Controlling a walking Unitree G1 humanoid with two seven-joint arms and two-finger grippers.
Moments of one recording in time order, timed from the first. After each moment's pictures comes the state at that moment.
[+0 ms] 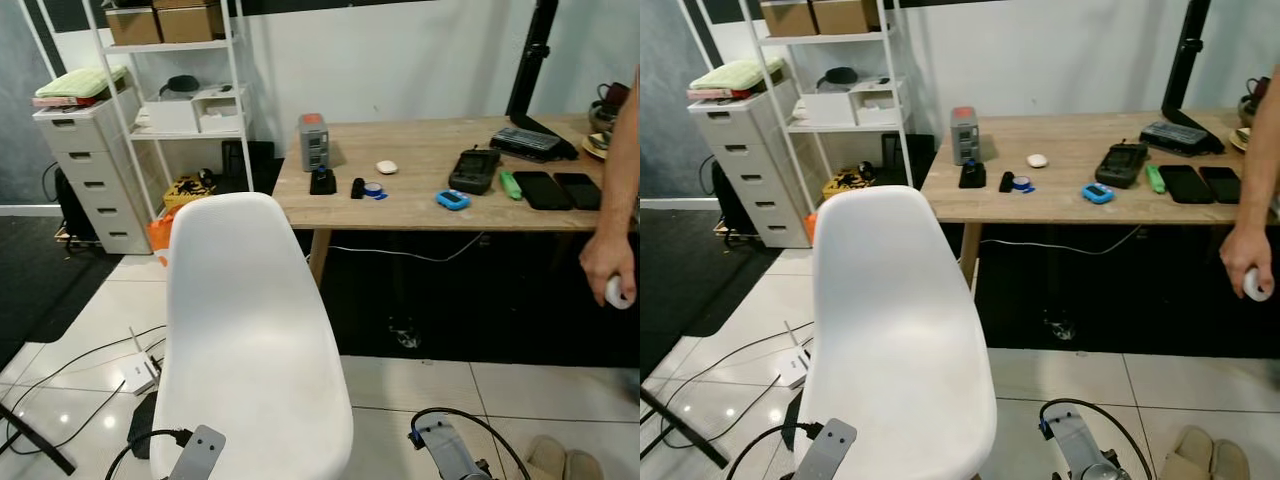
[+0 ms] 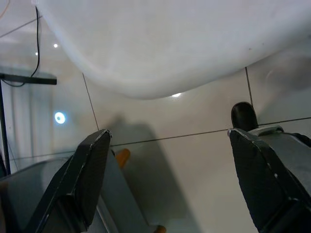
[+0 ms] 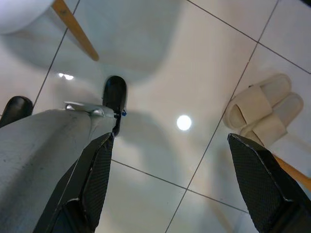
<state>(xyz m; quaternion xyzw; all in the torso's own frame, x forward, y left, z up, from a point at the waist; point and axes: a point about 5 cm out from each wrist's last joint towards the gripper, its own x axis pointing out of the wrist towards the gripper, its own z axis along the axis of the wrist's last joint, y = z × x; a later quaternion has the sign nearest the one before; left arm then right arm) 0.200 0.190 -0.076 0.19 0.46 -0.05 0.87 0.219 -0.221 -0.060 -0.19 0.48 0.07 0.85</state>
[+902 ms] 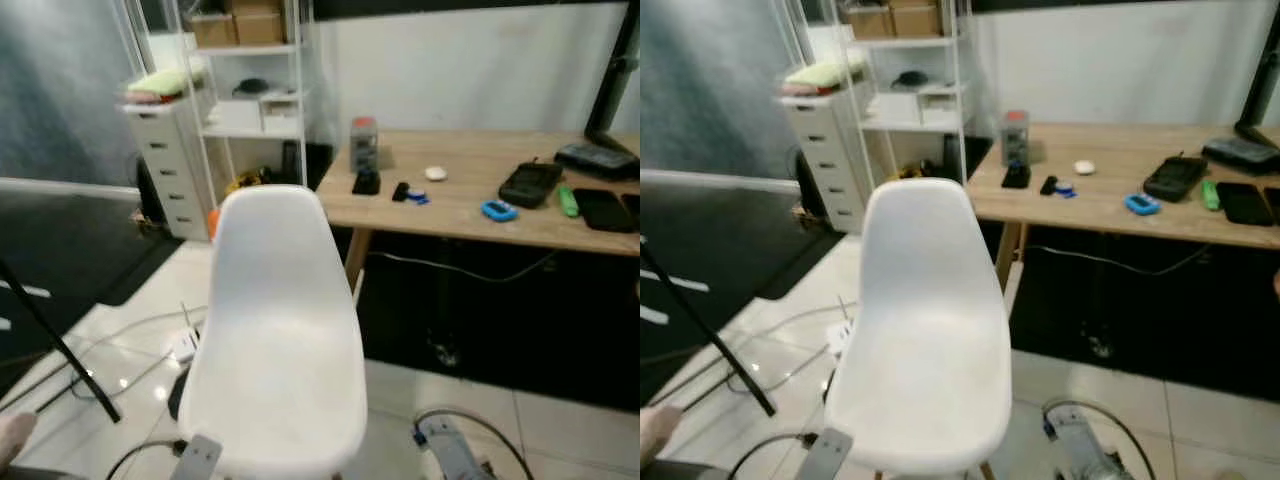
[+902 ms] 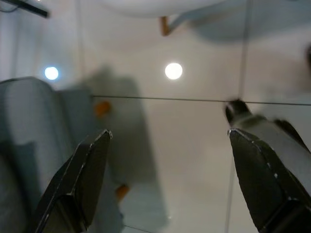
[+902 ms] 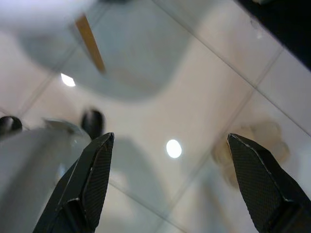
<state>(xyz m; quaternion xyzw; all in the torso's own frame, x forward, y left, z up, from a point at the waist) 0.190 0.197 -0.080 0.18 0.47 -0.04 0.86 0.231 -0.215 -0.054 -0.19 0.46 0.07 0.86</state>
